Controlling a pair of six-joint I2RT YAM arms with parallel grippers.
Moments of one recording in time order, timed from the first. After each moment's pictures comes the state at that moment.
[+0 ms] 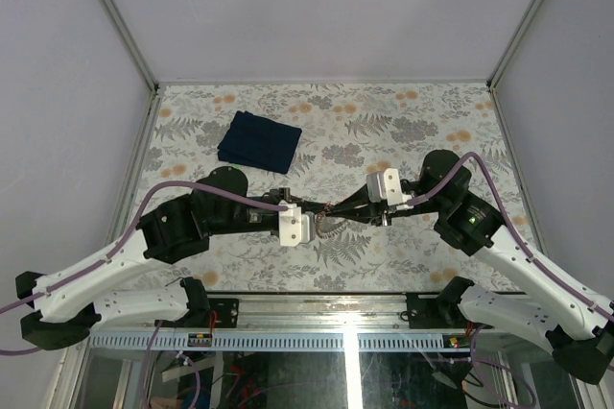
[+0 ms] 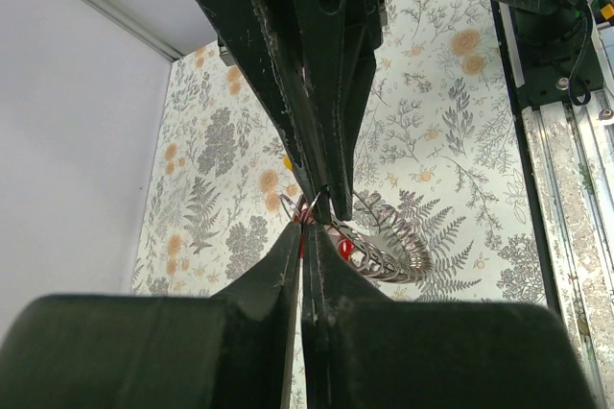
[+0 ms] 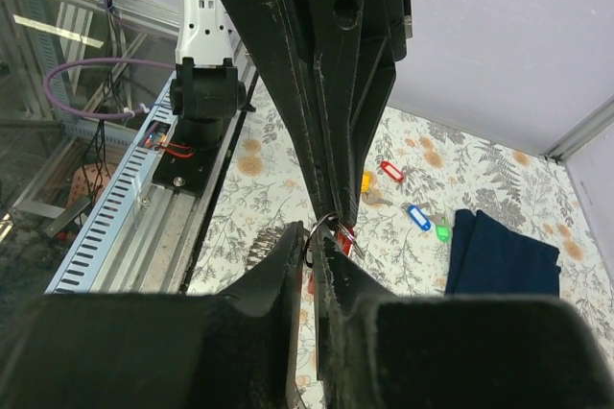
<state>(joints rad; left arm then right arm) -1.09 0.94 1.16 -0.47 0.27 0.65 0.77 0.90 0.94 -0.10 -0.91 -0.36</state>
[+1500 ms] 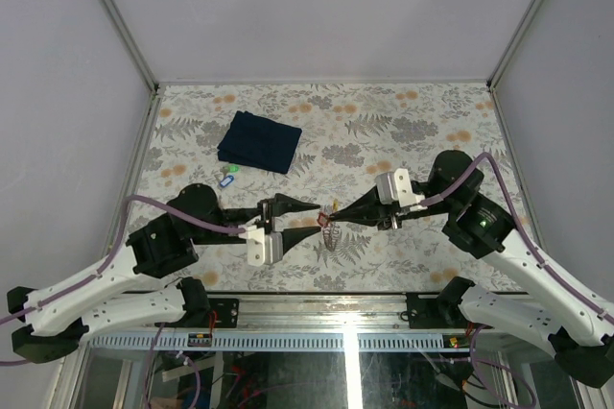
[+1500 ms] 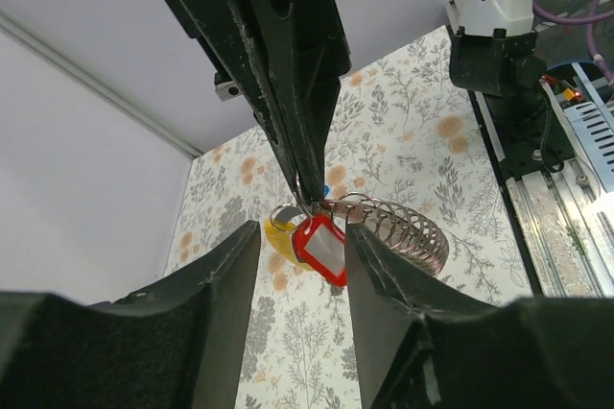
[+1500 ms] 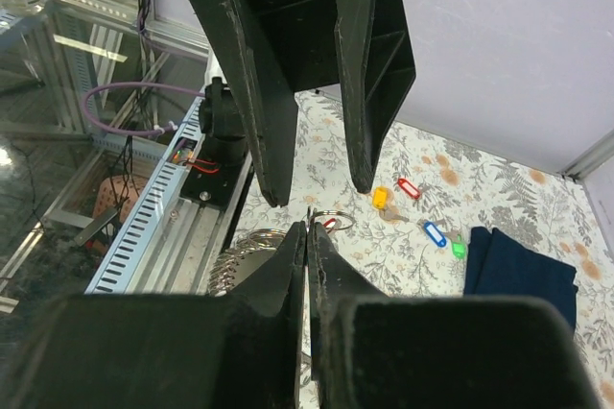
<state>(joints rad) -1.09 0.77 0.95 -0.20 0.43 0.62 0.78 0.87 0.98 -0.14 -0.94 -0.32</state>
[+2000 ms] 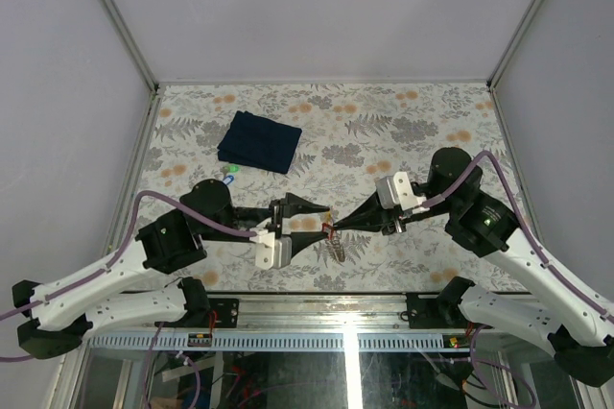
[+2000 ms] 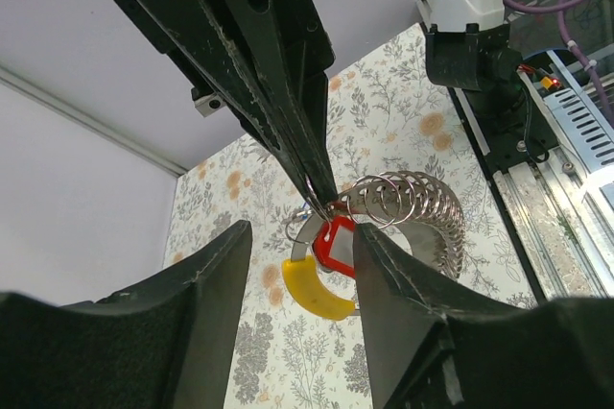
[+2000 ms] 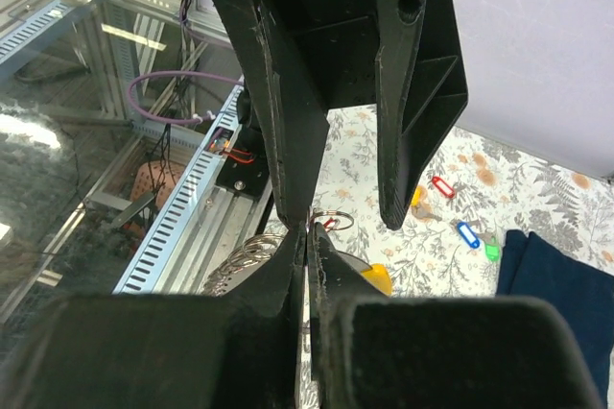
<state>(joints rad) -1.09 0.83 0.97 -0.21 0.51 0.69 0.78 0.87 1.03 -0.26 -1.02 -0.36</state>
